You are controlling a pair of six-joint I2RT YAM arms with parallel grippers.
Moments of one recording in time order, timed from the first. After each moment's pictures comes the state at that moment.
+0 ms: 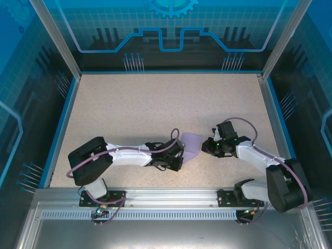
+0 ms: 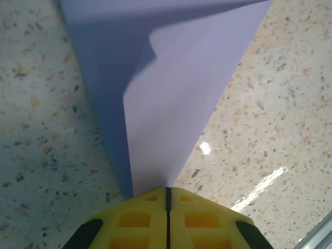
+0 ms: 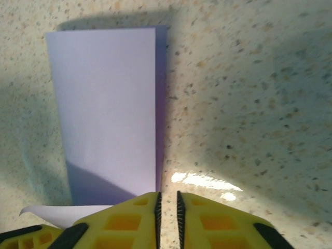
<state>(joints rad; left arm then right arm) -1.03 1.68 0.87 -0.25 0.11 -0.69 0.30 1.25 0.52 -0.37 -0.38 0.64</state>
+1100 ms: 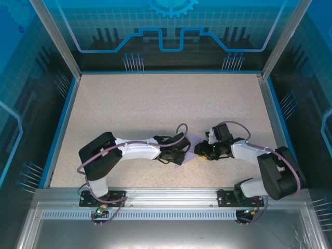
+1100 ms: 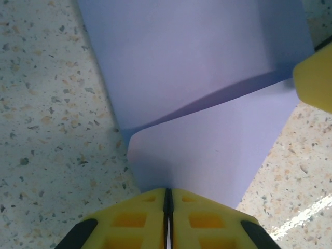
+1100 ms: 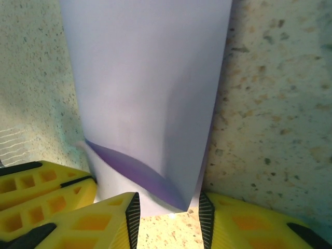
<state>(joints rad) -1.00 1.80 1.04 -0.39 -0.04 -0.58 0.34 1.38 0.48 -0.22 -0.56 0.68</state>
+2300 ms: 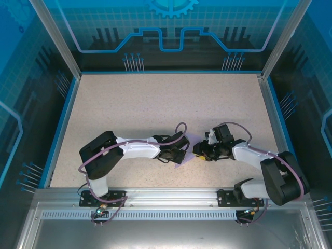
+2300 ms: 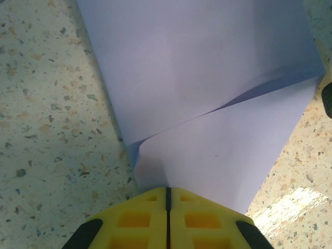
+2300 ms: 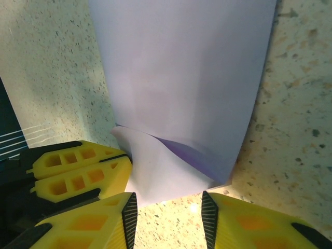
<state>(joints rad) -0.98 1.81 1.03 -0.36 0.00 -0.58 0.35 1.33 0.46 -0.20 -0.61 0.77</state>
